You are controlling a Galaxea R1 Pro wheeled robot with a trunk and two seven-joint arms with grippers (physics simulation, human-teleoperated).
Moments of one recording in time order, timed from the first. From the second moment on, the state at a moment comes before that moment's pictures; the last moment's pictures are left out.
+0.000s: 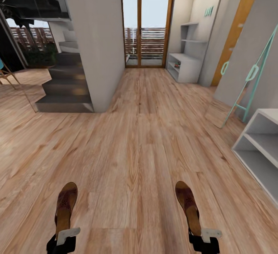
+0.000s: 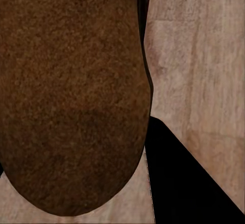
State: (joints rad) left arm -0.35 0.10 0.02 -0.24 0.06 -0.46 0.17; right arm -0.41 -0.05 -0.07 -0.11 0.09 -0.53 -0.15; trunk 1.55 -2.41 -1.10
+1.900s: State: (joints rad) left arm -0.34 0.10 0.02 -0.24 0.06 -0.46 0.16; right arm -0.41 -0.04 -0.07 -0.11 0.08 -0.53 -0.15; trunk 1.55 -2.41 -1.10
